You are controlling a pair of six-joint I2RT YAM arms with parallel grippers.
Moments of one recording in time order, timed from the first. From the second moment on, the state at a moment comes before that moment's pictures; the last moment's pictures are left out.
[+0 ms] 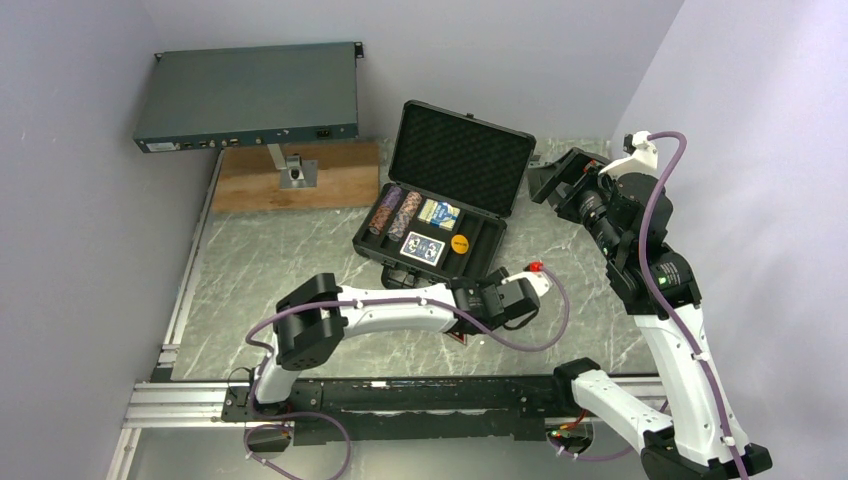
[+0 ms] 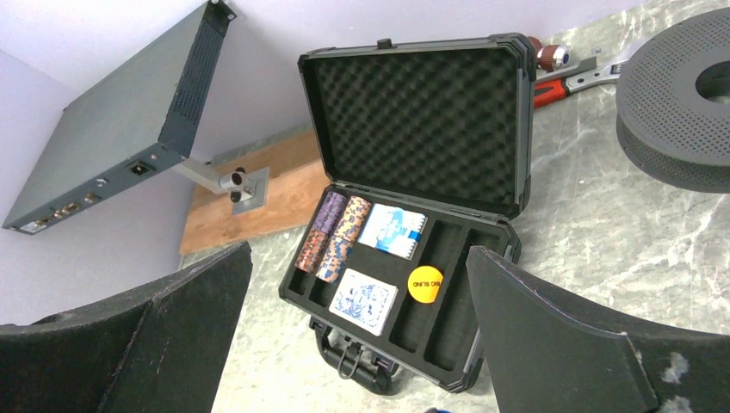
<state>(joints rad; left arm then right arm) -1.34 2.01 1.63 -0.55 -0.50 -0.14 0.30 0.88 1.30 -0.59 0.12 0.58</state>
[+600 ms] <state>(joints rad) -1.14 1.97 1.59 -0.54 -0.50 -0.09 0.30 0.88 1.29 -0.59 0.12 0.58</state>
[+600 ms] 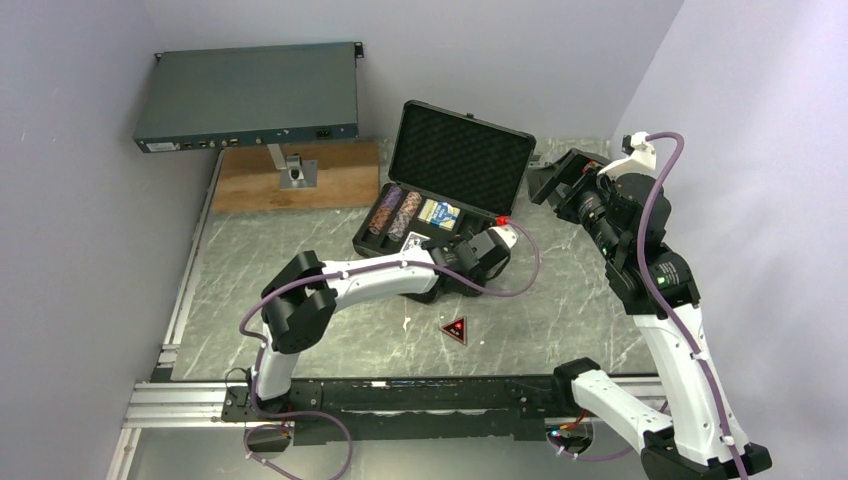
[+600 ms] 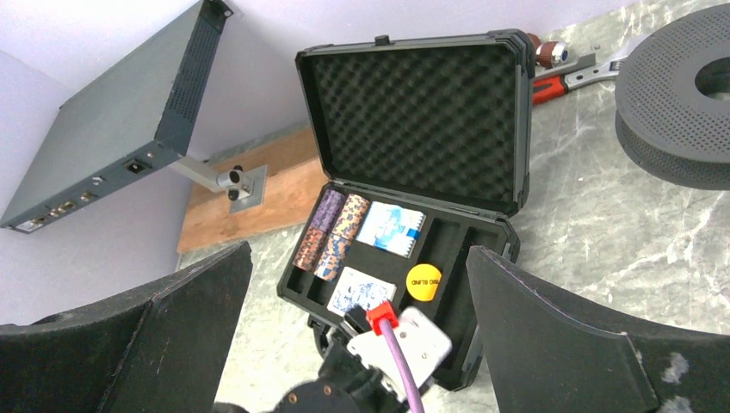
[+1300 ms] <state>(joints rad) -1.03 2.06 1.67 -0.50 -0.50 -0.04 0.30 0.88 1.28 -0.59 0.12 0.58</state>
